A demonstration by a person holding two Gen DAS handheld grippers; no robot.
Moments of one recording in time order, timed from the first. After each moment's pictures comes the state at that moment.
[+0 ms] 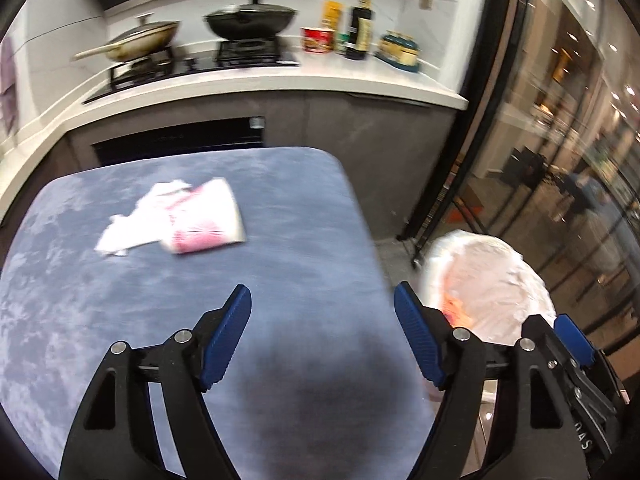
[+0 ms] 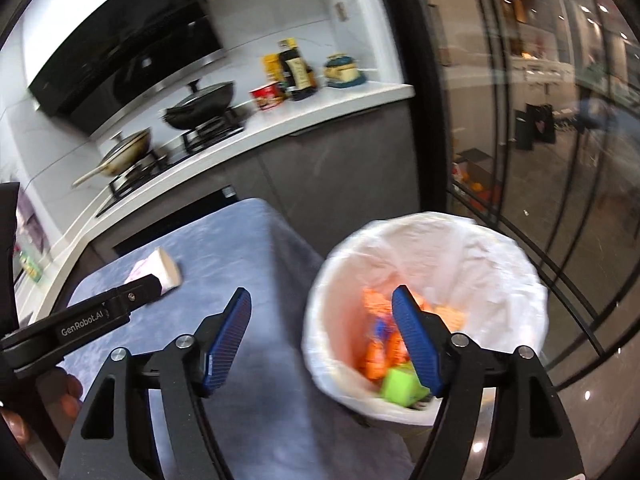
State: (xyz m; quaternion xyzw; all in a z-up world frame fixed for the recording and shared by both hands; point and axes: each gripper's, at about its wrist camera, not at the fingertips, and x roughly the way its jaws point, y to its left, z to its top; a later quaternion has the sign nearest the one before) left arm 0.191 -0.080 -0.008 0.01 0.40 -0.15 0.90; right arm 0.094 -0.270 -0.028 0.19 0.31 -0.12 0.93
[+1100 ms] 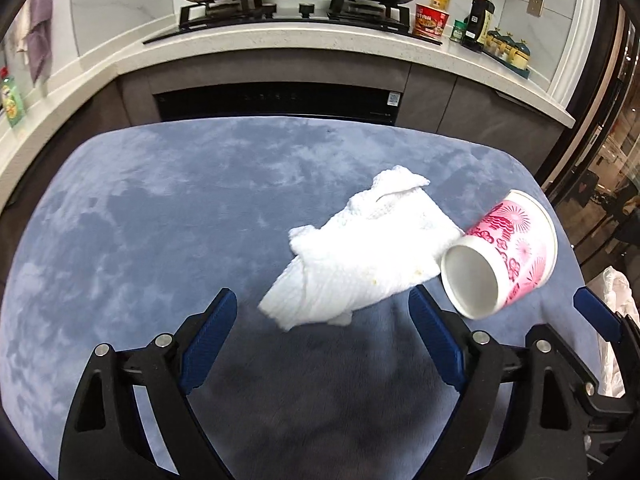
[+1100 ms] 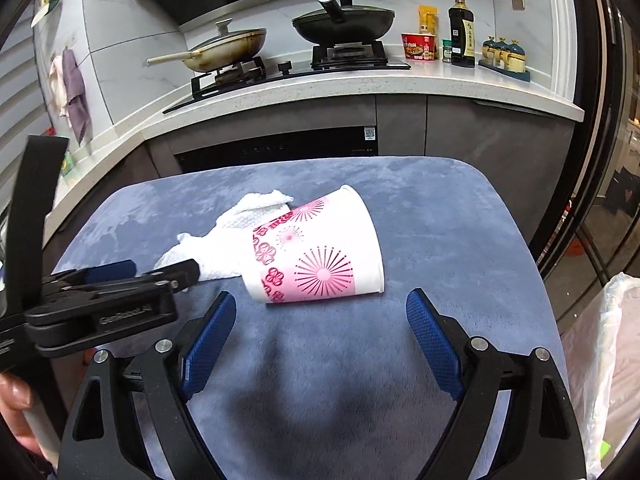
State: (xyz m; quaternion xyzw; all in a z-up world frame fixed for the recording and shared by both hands) left arm 0.340 0.107 -0.096 -0.01 0.45 -0.09 0.89; right arm 0.281 -0.065 -0.082 0.07 0.37 0.02 0.93
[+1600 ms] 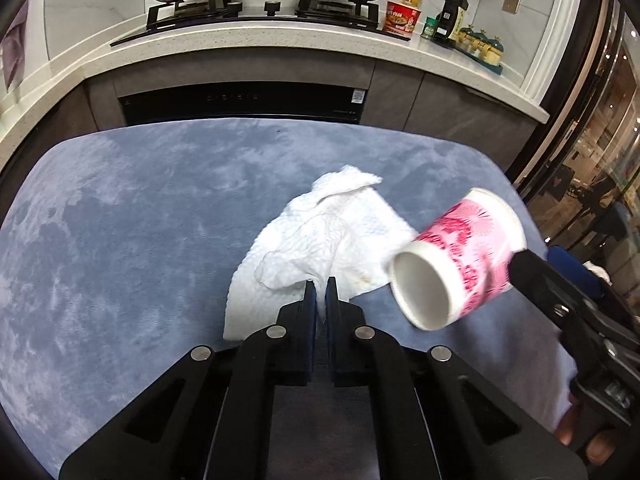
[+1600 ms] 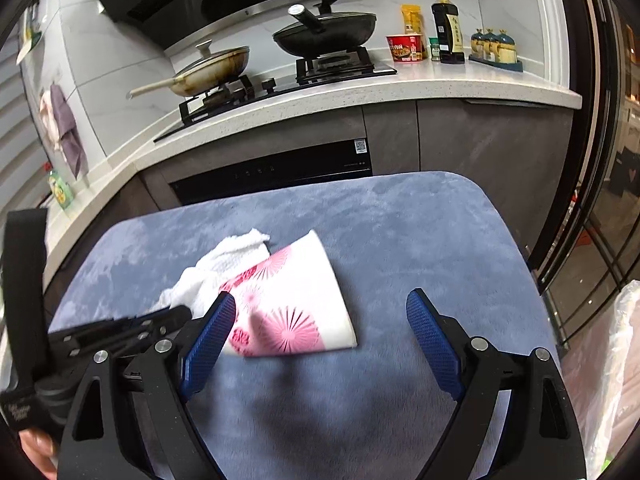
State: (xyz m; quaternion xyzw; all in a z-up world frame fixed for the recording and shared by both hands) left arm 0.340 0.082 -0.095 -0.02 0.45 -0.14 0.88; right arm 0.310 -0.098 -0.077 0.12 0.36 0.02 0.93
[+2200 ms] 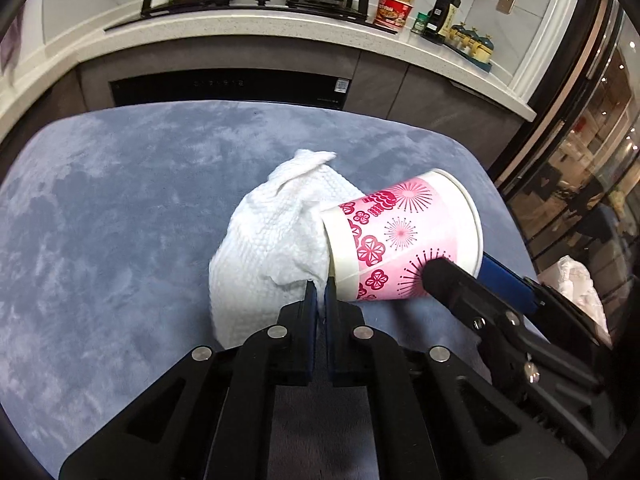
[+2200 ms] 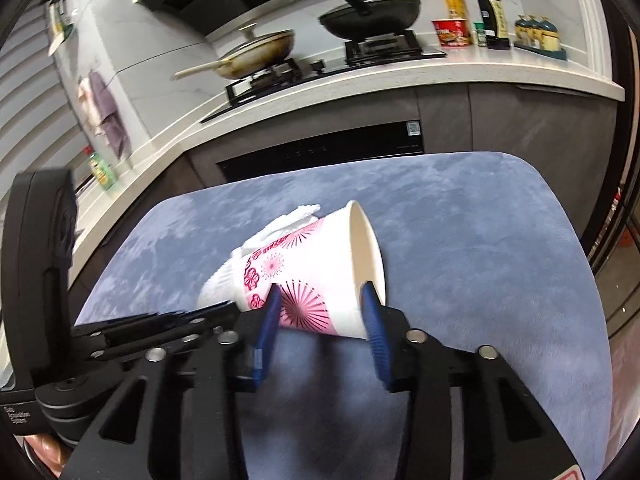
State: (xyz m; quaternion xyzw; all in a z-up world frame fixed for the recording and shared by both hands) left arm 0.317 0.069 -0.093 -0.04 0.46 -0.15 0.87; right arm 0.301 -0.073 -0.085 0.12 0.37 0.11 0.91
